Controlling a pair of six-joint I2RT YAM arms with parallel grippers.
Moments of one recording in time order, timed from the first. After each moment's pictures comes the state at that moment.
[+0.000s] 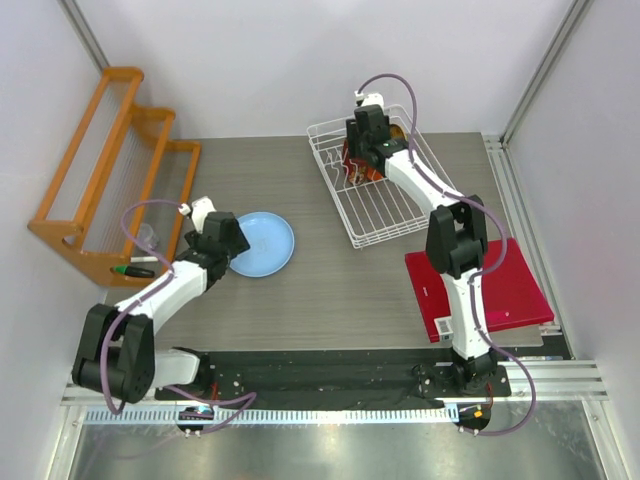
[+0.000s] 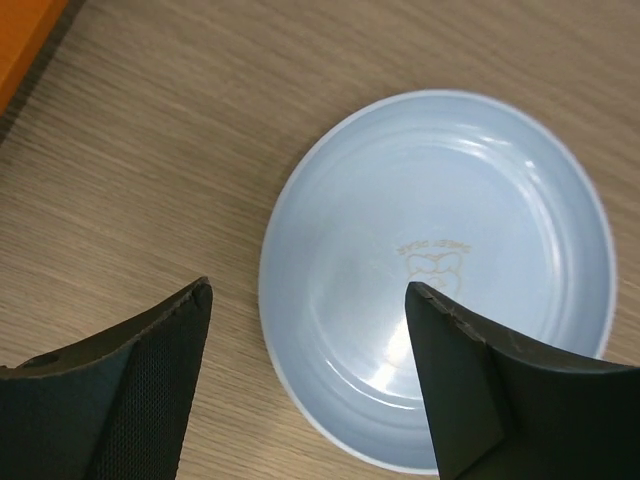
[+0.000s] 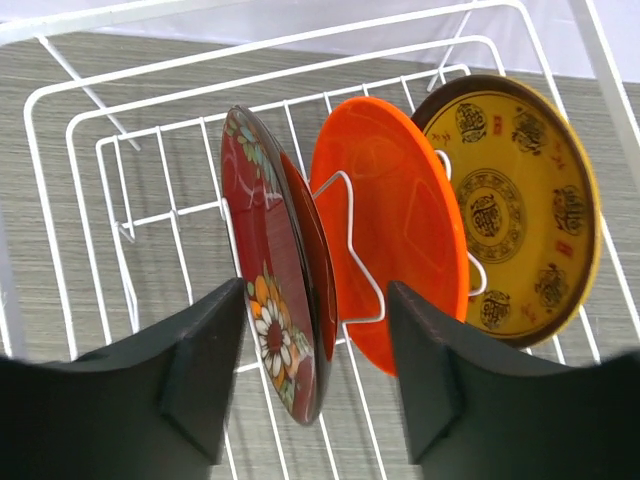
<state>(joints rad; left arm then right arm) -0.28 1.30 0.65 -0.11 -0.44 -0.60 0.41 2.24 2.04 -0.35 0.35 0.12</state>
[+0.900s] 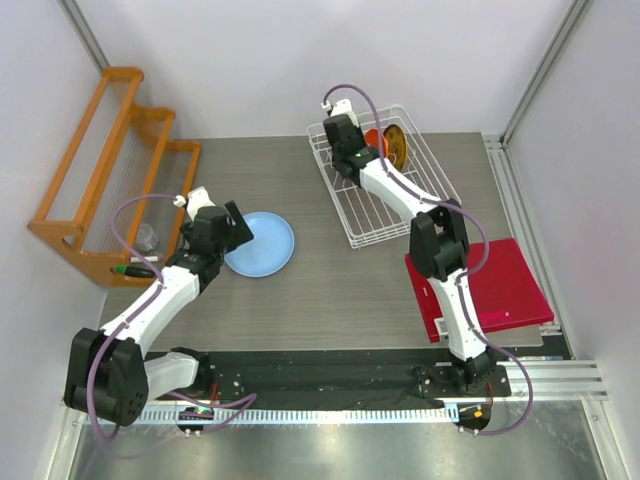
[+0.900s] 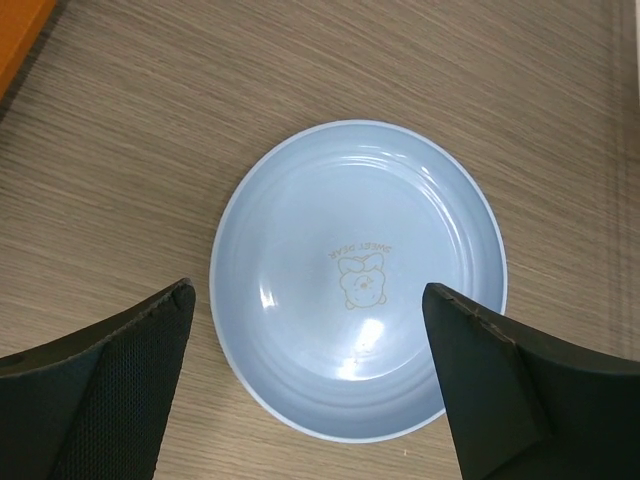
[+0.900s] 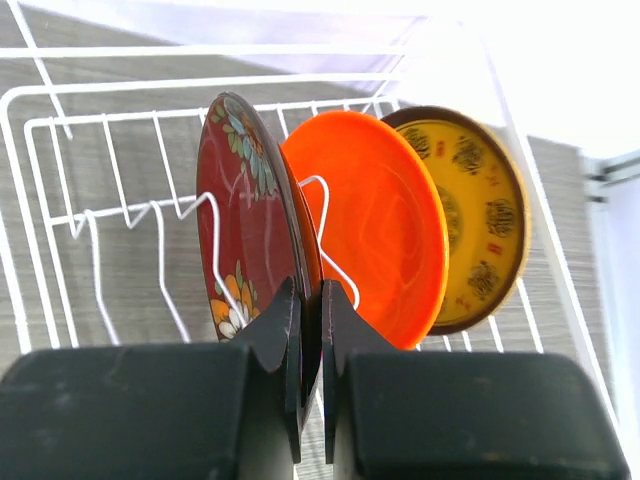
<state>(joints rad) -0.28 1.17 0.69 -0.13 -0.36 -0.57 0.51 2.32 2.14 -0.35 0.65 -0.09</state>
